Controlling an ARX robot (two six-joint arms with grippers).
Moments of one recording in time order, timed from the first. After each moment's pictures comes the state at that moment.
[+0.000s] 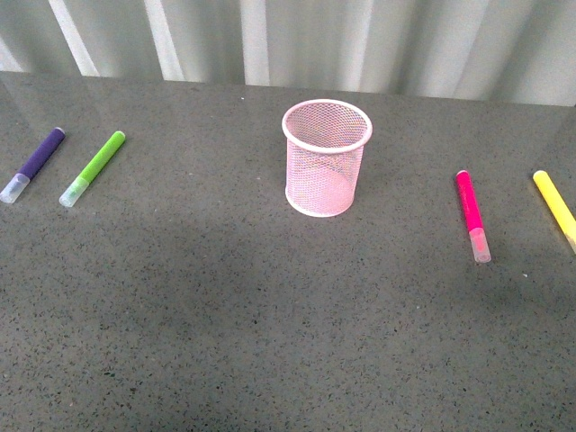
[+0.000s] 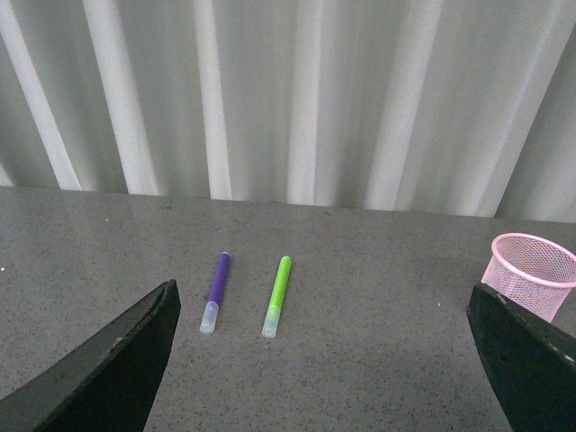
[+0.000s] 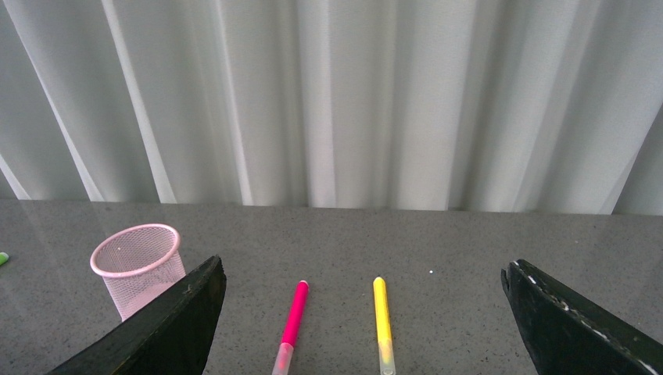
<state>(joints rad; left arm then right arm) 0.00 0.00 0.02 0.00 0.00 0.00 0.00 0.00 0.02 0.00 0.00 0.00</state>
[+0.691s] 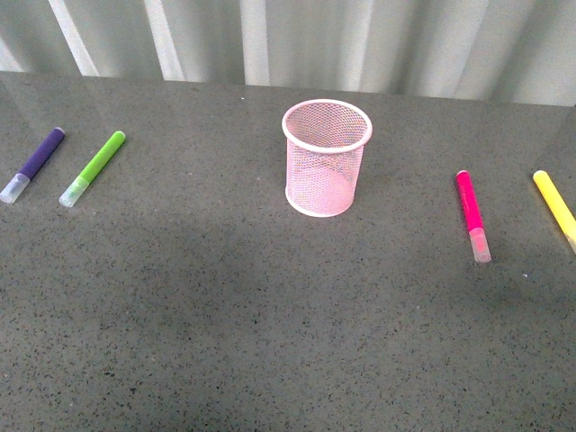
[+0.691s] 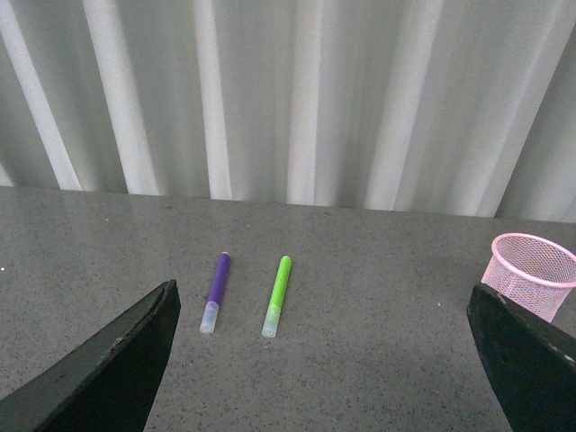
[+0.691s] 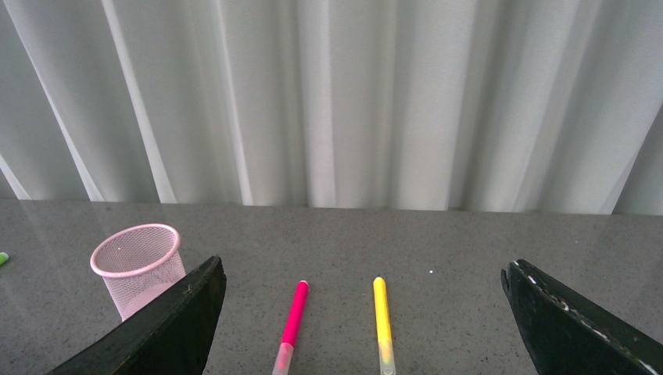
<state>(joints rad) 0.00 0.00 0.02 0.00 0.00 0.00 0.00 0.00 0.02 0.00 0.00 0.00</state>
